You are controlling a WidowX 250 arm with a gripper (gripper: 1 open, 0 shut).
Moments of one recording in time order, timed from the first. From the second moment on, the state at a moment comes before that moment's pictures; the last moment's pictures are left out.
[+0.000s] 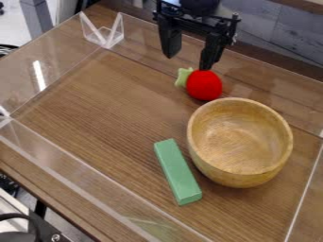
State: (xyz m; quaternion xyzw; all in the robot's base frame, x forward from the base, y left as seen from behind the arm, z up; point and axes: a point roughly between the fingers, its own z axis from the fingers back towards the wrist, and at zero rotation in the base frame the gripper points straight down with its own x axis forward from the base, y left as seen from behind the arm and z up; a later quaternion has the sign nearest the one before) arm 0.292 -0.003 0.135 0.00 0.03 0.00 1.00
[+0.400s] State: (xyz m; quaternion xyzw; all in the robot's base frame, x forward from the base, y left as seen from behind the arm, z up) arm 0.293 -0.005 0.098 -0.01 0.06 -0.01 1.00
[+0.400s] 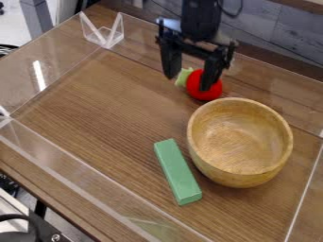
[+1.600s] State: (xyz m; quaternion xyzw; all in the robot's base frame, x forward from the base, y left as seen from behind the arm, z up) arm 0.294 0.035 0.145 -0.03 0.02 0.01 1.00
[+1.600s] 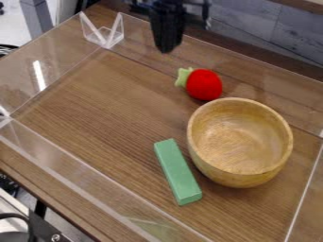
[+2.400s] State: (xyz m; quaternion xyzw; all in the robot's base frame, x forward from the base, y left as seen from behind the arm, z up) arm 0.307 0.011 0.099 -0.03 0.02 -0.04 1.00
